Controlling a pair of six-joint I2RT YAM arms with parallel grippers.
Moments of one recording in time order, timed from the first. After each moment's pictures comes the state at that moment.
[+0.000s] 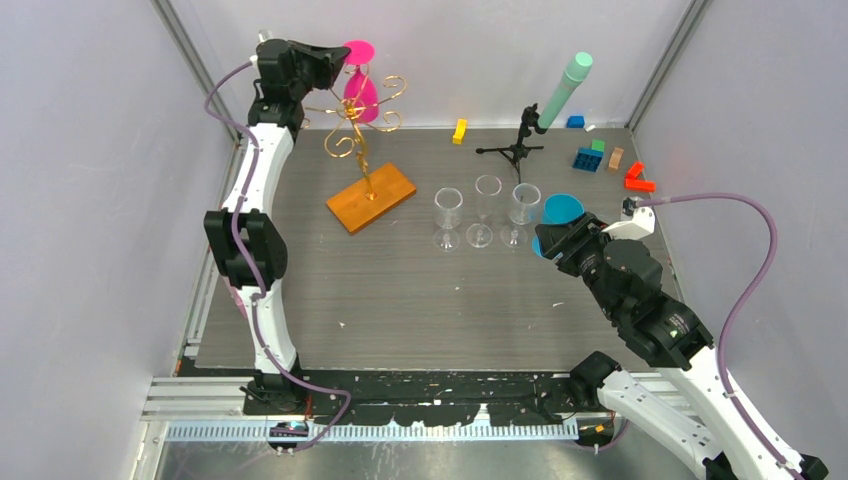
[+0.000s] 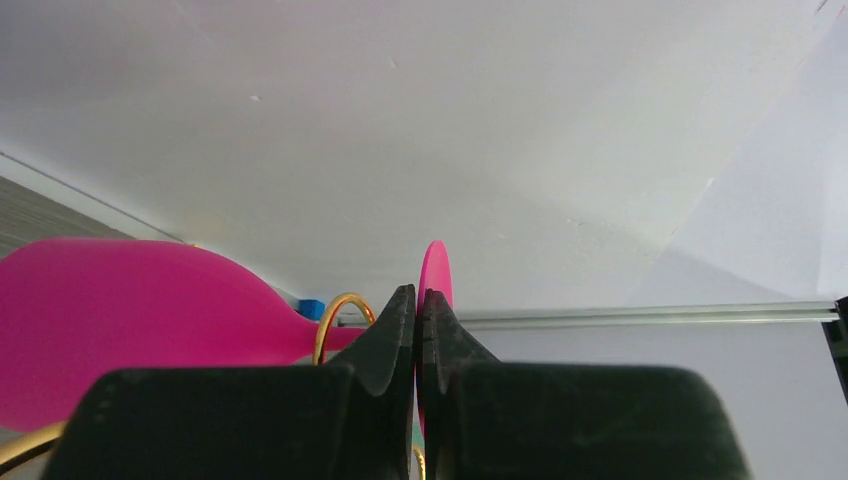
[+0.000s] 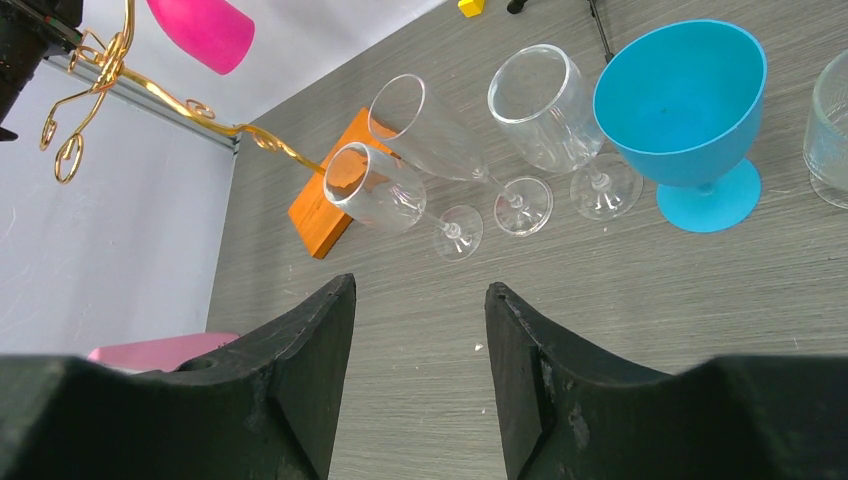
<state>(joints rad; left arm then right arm) -0.07 2.07 2.12 -0.10 0.24 -1.33 0.61 0.59 0.89 -0.58 0.41 0.79</state>
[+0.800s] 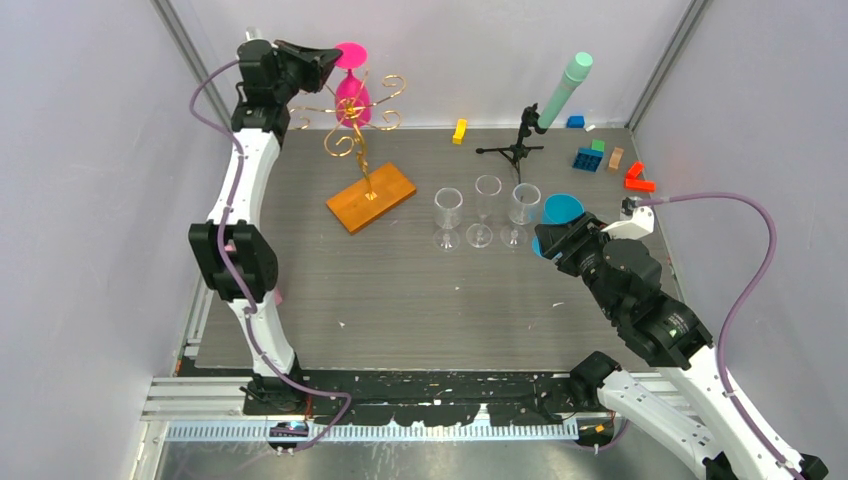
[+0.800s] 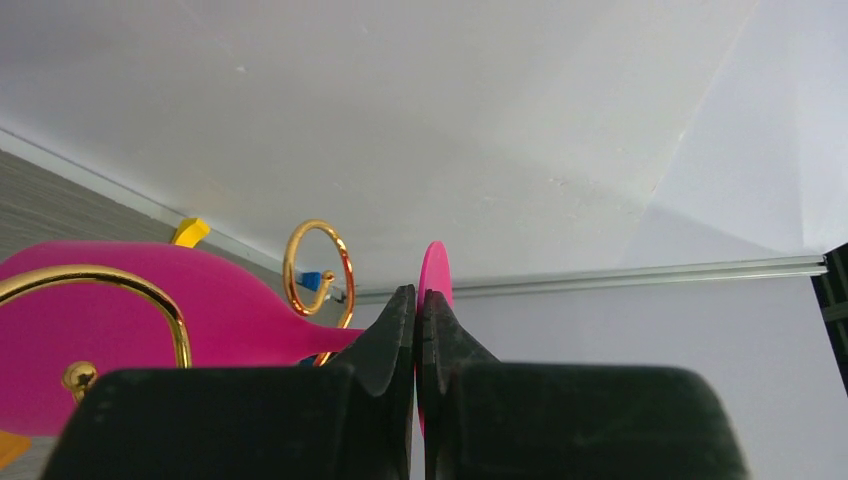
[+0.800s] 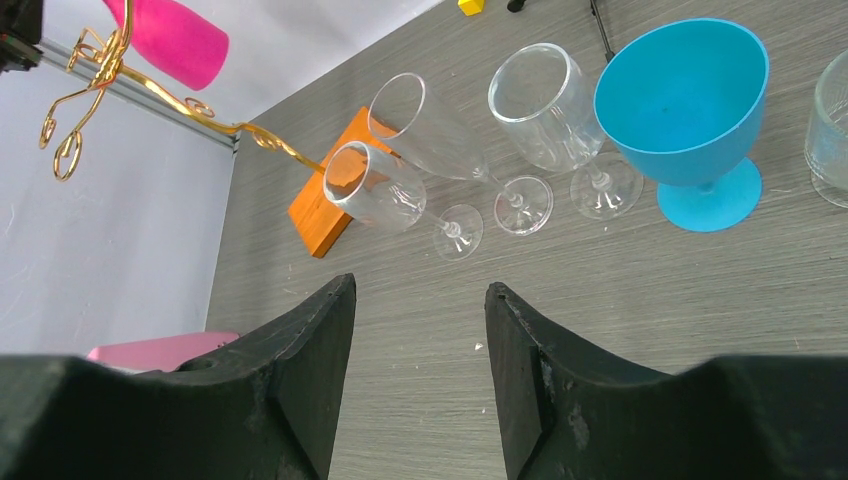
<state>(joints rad) -0.04 1.97 2.02 -0.11 0.34 -1.30 0.61 0.59 0.89 -0.58 0.41 0.79</state>
